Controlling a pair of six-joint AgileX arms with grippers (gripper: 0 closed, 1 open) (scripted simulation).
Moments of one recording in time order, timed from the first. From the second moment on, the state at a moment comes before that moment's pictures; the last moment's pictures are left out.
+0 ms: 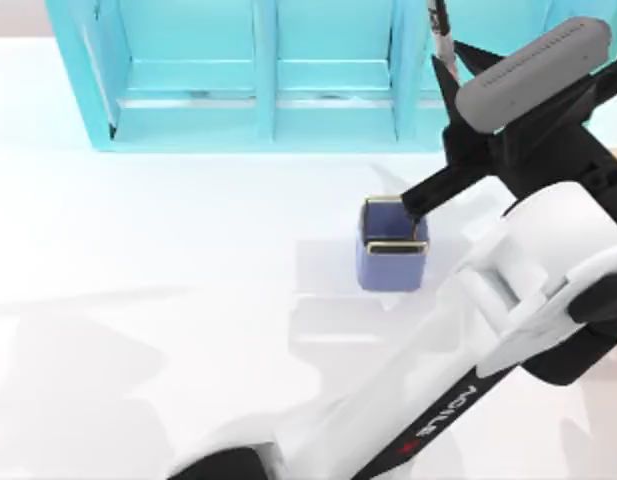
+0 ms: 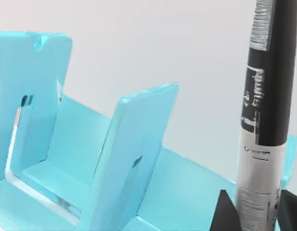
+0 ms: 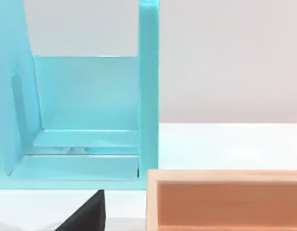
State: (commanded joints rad) left arm 2.00 0.05 2.23 1.46 1.65 2.33; right arm 0.00 0.00 0.00 0.00 0.00 0.00
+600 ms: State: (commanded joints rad) left arm 2.03 -0.02 2.30 1.56 1.65 2.42; right arm 0.00 0.00 0.00 0.00 0.00 0.00
